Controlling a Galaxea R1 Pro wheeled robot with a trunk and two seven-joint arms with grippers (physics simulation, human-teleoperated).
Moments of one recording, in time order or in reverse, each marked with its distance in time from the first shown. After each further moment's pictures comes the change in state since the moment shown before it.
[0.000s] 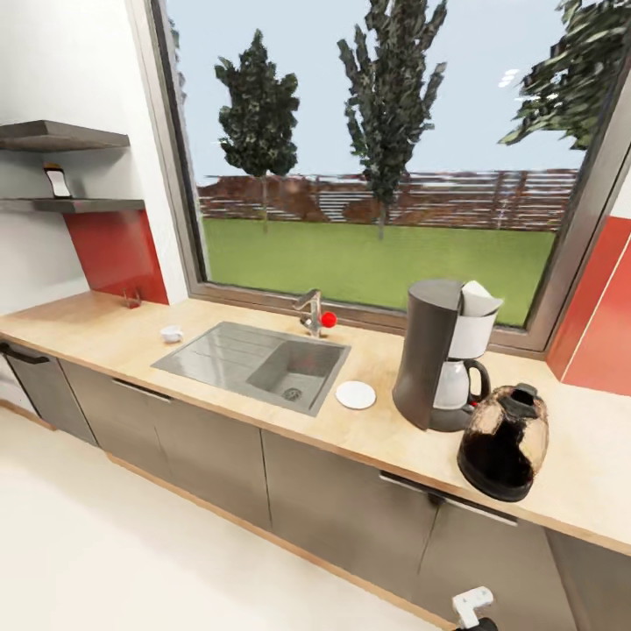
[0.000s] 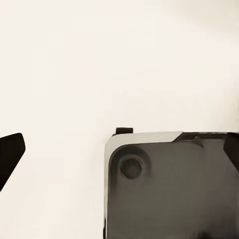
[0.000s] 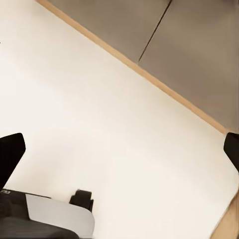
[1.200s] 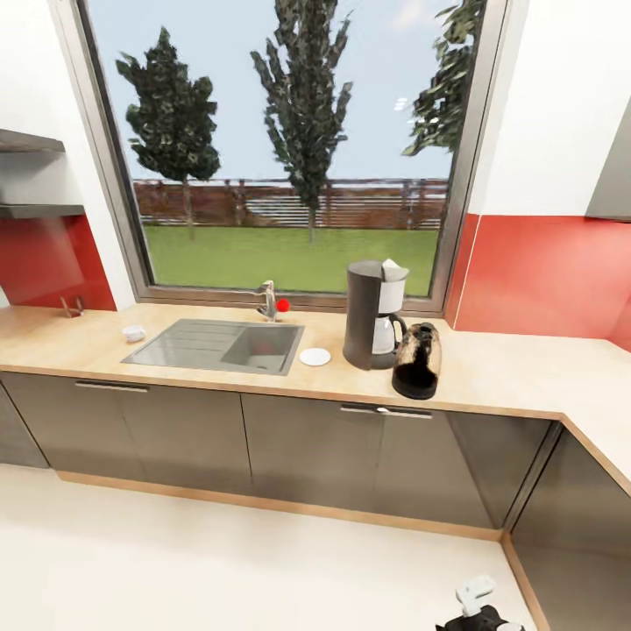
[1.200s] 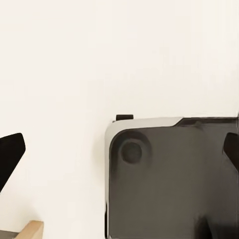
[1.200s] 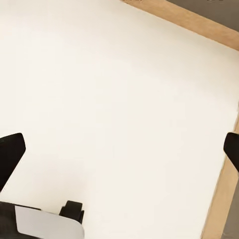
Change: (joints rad) left arm 0.002 0.008 -0.003 0.054 -0.001 0.002 -0.014; right arm -0.024 -0.016 0.006 0.000 0.008 -0.003 0.005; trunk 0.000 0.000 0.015
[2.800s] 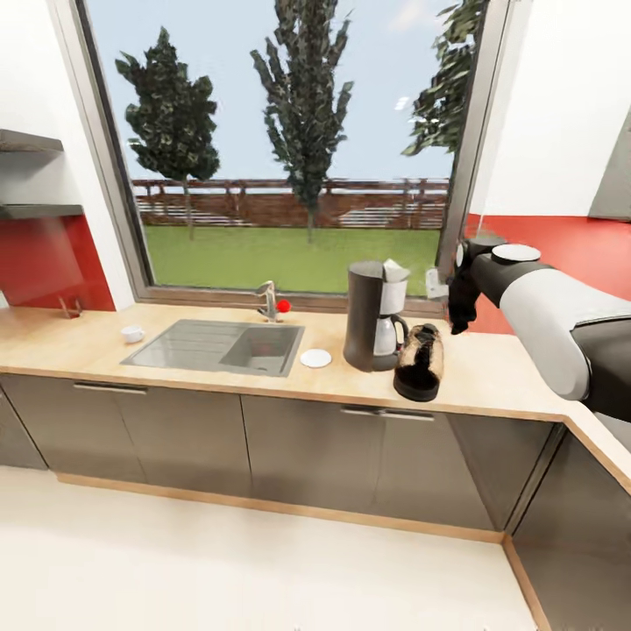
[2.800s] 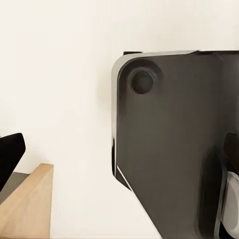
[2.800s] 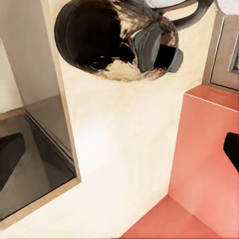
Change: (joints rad) left arm 0.012 0.010 0.005 0.151 0.002 0.034 0.007; right arm -1.193 0.041 0.187 -0.107 1.254 0.217 0.930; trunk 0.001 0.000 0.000
